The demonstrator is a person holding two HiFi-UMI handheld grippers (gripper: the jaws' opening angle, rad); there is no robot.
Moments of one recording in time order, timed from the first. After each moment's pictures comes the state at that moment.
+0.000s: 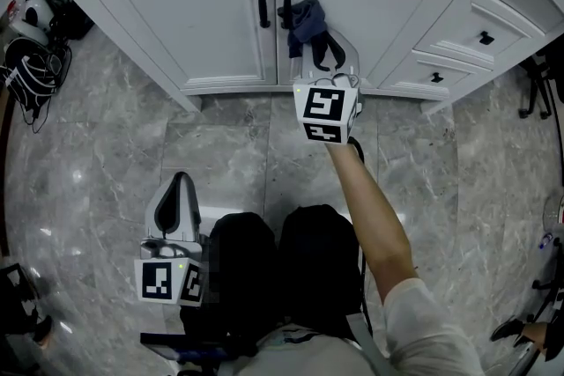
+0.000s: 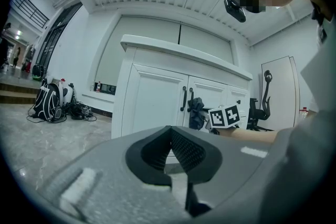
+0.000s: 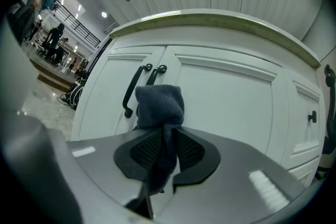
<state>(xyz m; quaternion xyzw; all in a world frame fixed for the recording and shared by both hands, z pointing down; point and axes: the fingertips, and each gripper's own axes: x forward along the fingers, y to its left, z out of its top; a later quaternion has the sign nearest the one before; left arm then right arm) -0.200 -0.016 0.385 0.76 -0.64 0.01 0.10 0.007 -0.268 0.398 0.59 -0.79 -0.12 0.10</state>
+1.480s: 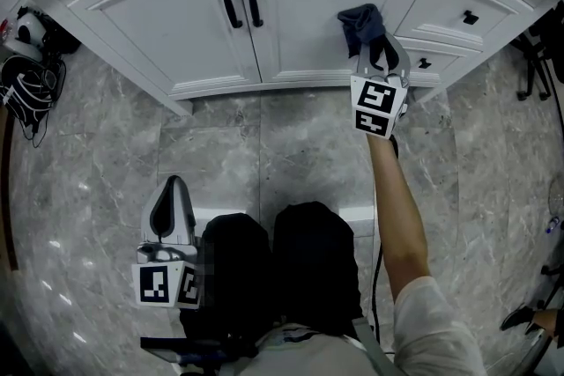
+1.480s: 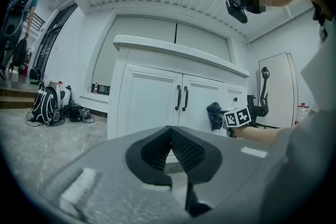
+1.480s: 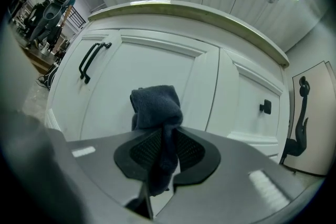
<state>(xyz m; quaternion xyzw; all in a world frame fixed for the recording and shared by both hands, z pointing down) -0.178 -0.016 0.381 0.77 -0.63 0.03 0.09 0.172 -0.272 0.415 0.68 -0.71 -0.12 0.13</state>
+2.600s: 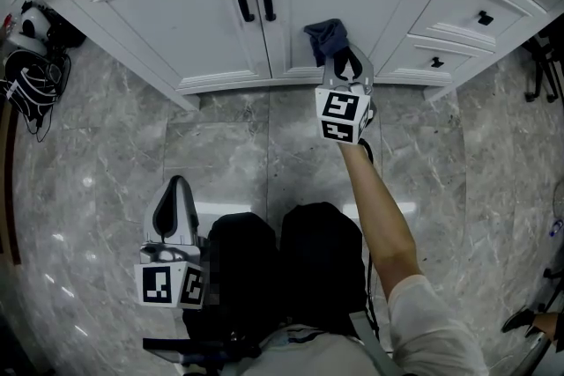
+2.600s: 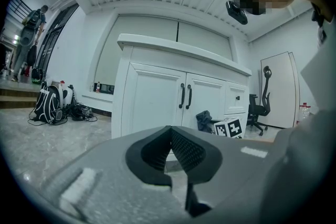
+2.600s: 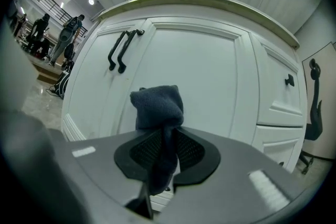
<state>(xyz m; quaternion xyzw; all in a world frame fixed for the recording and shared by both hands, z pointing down) -0.191 -0.014 0.388 0.76 -0.64 0.03 0.10 0.084 -0.269 0.483 0.64 -0.75 -0.07 0.13</state>
